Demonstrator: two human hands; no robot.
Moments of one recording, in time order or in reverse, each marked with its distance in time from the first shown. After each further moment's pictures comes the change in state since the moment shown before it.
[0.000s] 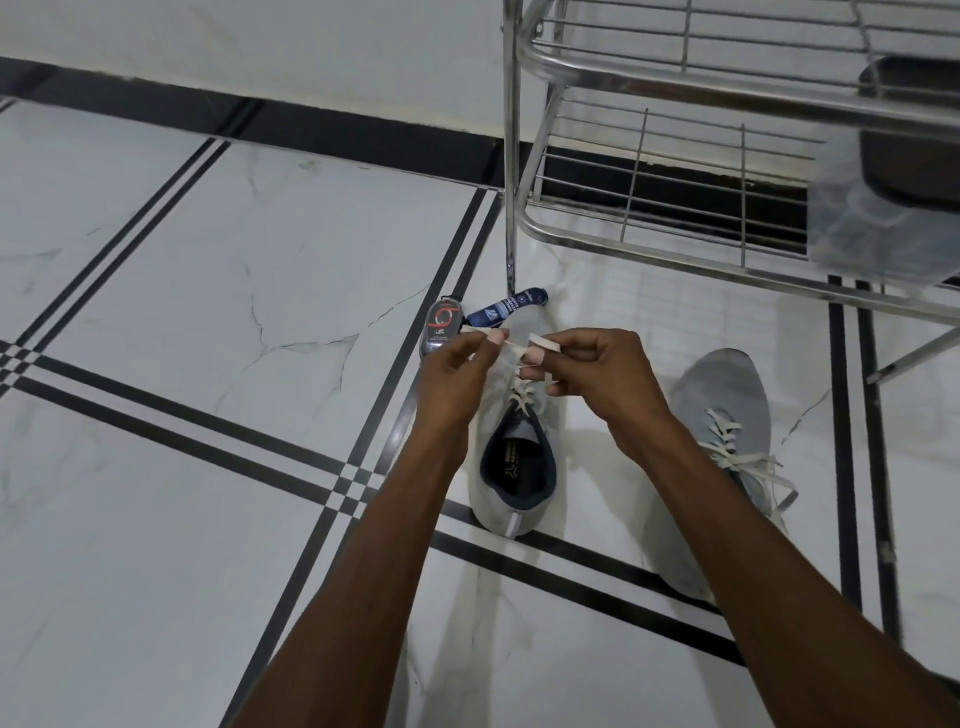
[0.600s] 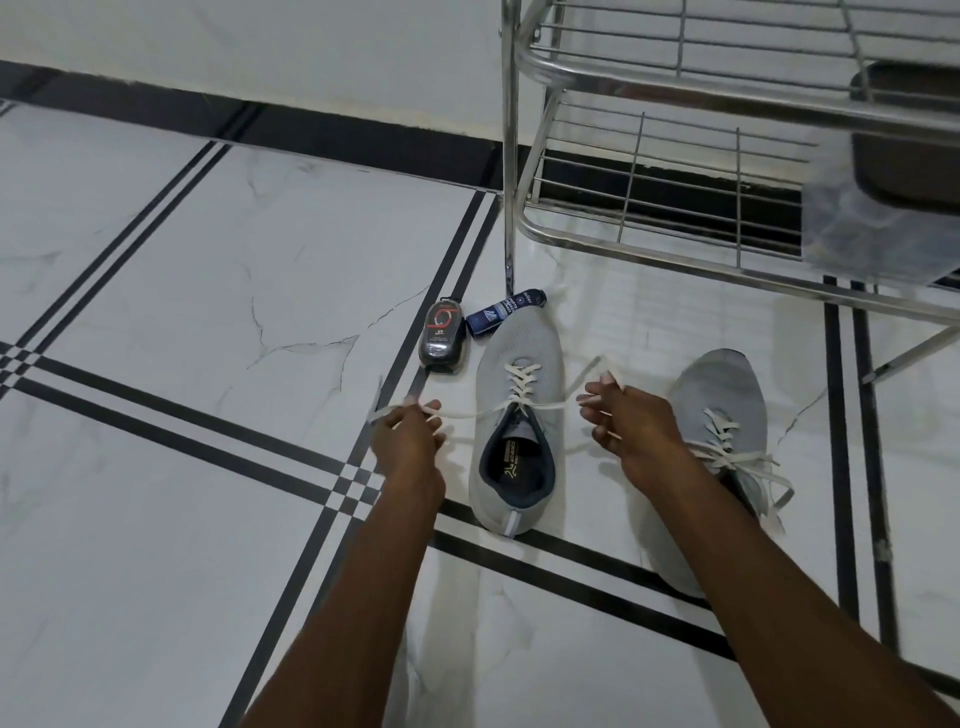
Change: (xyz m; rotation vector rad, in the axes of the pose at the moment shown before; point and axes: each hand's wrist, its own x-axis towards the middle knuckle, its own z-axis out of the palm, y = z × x) left_hand 0.001 -0.055 -0.034 -0.288 0.525 -0.410; right_hand -0.004 0.051 -0.028 0.212 0.380 0.486
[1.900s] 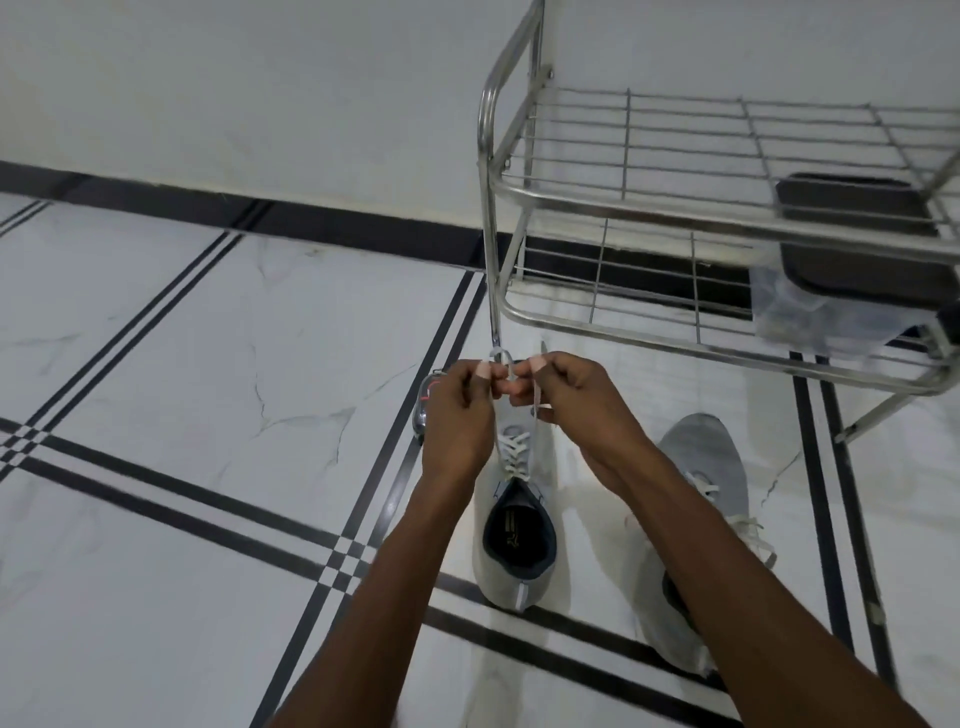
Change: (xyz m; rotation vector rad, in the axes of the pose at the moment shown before) left_hand -0.067 0.051 0.053 0.402 -0.461 0.702; right_hand -0.048 -0.065 0.045 -0.339 -0.324 -0.530
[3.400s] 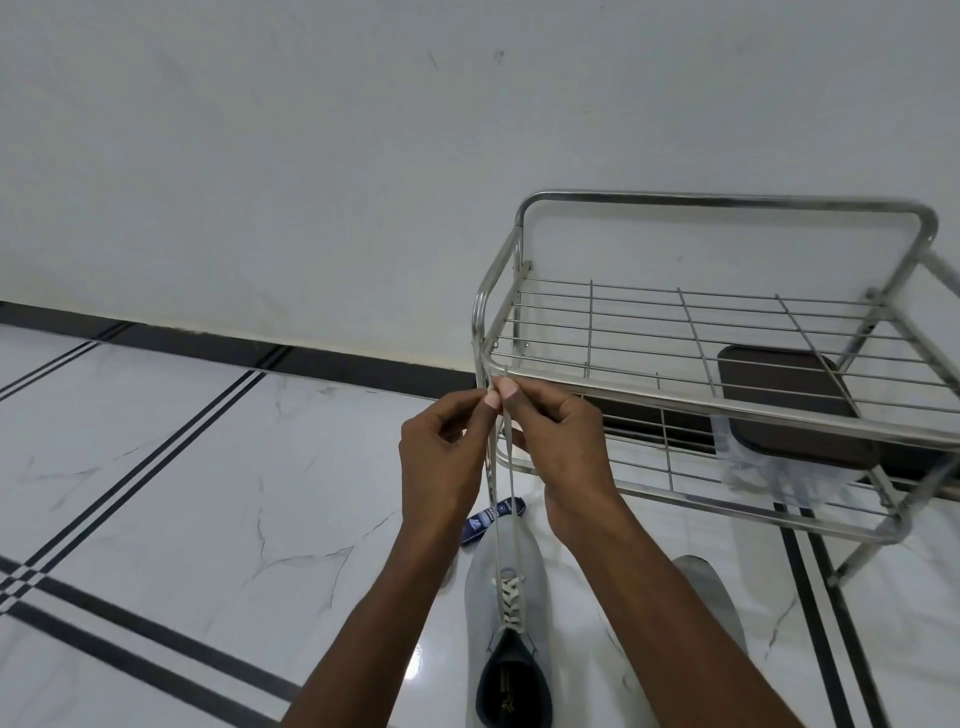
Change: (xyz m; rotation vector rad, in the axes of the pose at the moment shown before) left_hand 0.030 0.139 -0.009 -0.161 0.072 0.337; right_hand 0.004 -0.144 0.004 0.369 0.192 -0.251
